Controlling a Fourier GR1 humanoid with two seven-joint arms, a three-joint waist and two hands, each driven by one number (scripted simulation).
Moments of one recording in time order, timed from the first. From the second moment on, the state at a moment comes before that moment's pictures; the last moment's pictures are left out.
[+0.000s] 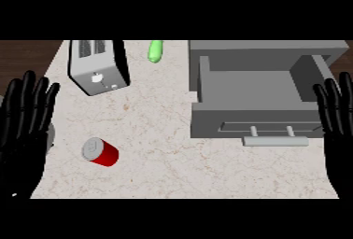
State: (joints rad) left arm -0.02 0.10 -0.02 -2.10 0.03 -0.01 -0.01; right arm 0.00 -0.09 0.00 -2.10 -0.03 -0.01 -0.01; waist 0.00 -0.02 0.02
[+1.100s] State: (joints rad) left arm 0.32 0.00 -0.31 -2.28 -0.64 0.88 0.54; right arm 0.08 -0.09 -0.08 -2.06 -0.04 -0.06 0.19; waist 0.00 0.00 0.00
